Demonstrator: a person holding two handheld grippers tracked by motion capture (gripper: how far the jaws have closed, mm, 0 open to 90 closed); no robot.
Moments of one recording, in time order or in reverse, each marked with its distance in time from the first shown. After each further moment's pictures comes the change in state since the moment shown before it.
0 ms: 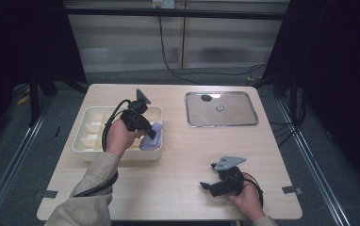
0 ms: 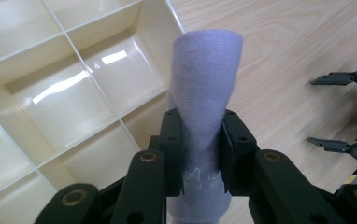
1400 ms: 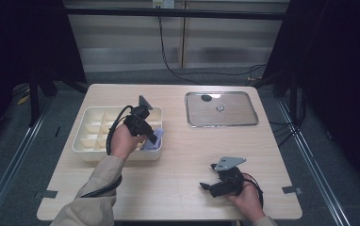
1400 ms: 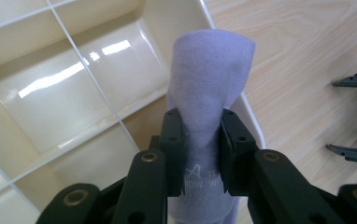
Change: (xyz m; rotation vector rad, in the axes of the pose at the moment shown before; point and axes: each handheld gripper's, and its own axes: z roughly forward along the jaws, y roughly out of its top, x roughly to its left) left arm 0.008 -0.003 0.025 0.023 0.002 -0.032; right arm 0.001 0.000 0.000 -0.001 0.008 -0.002
